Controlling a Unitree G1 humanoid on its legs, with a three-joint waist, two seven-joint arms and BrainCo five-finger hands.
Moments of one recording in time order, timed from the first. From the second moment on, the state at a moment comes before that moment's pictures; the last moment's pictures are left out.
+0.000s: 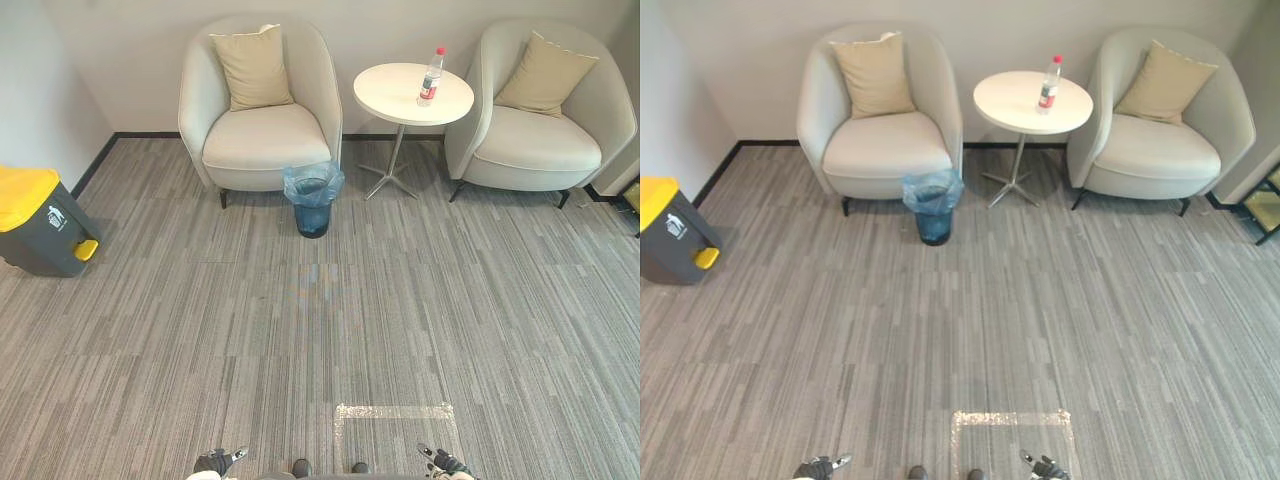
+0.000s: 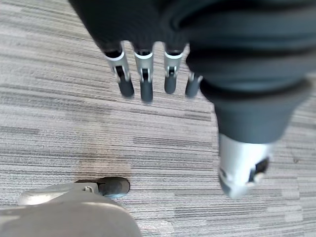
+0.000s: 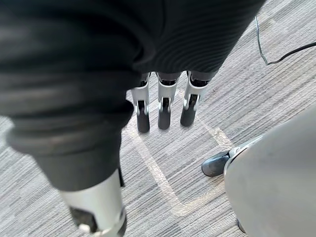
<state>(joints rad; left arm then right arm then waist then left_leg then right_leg) 0.12 0.11 0.12 1.03 0.04 0.03 0.17 0.05 -0.01 -0.40 1.12 0.19 0.00 -0.13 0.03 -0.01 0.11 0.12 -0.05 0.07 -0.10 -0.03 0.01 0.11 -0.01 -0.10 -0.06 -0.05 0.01</state>
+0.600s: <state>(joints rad) 0.10 0.12 0.08 1.05 0.05 0.03 0.17 0.04 -0.01 -0.38 1.12 0.16 0.00 -0.13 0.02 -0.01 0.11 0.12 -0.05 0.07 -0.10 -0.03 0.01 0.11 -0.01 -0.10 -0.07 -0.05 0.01</state>
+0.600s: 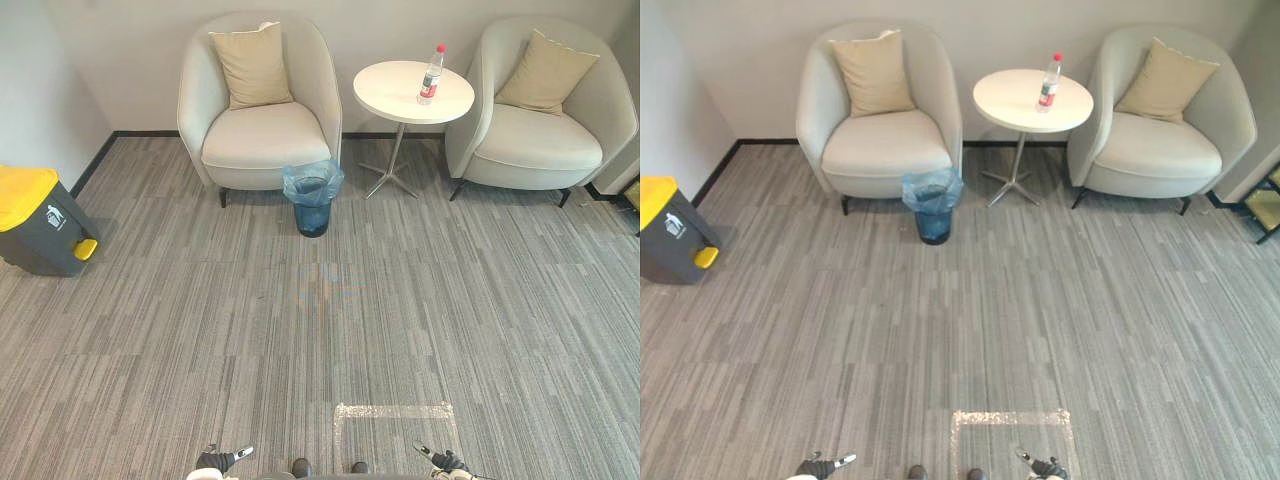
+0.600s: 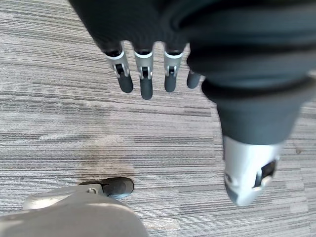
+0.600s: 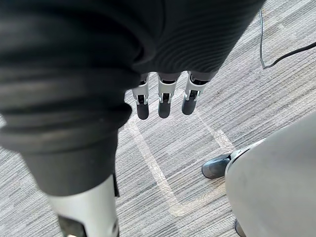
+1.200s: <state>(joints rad) 0.08 0.12 0.13 0.97 0.06 0.05 0.17 0.05 0.01 -0.39 1.04 0.24 0.00 -0.13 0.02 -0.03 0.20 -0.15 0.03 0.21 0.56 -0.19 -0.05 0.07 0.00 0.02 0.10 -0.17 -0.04</state>
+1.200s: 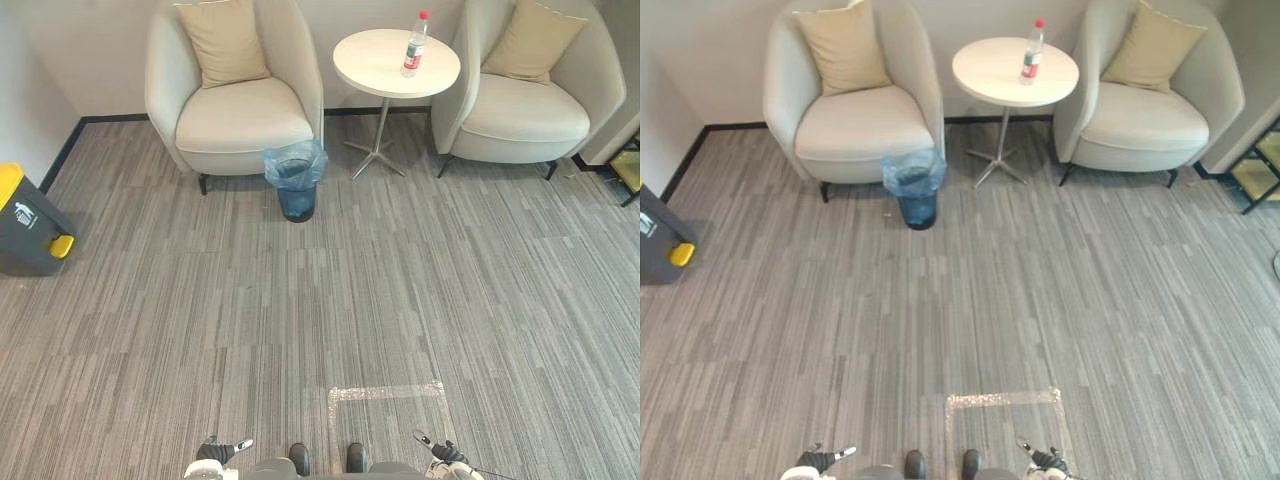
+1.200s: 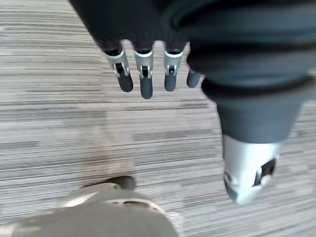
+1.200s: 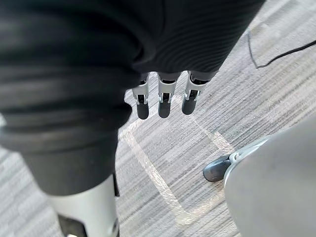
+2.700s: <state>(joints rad) 0.05 0.05 0.13 0.95 -0.07 0.03 0.21 0.05 0.00 -0.27 1.03 0.08 0.02 -0.16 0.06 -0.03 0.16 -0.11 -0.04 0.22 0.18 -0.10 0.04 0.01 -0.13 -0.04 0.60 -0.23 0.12</state>
